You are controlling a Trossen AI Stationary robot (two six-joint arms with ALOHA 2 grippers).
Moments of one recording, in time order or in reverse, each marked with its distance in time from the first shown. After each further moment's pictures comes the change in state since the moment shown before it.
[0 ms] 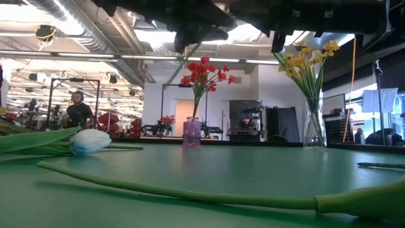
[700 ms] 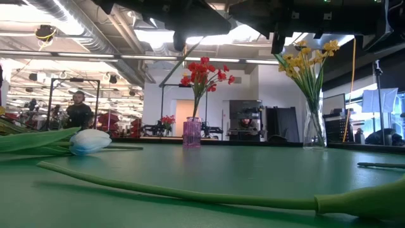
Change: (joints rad) left arm -0.025 -0.001 0.000 -0.013 -0.010 0.030; right arm 0.000 0.000 0.000 -0.020 -0.001 0.000
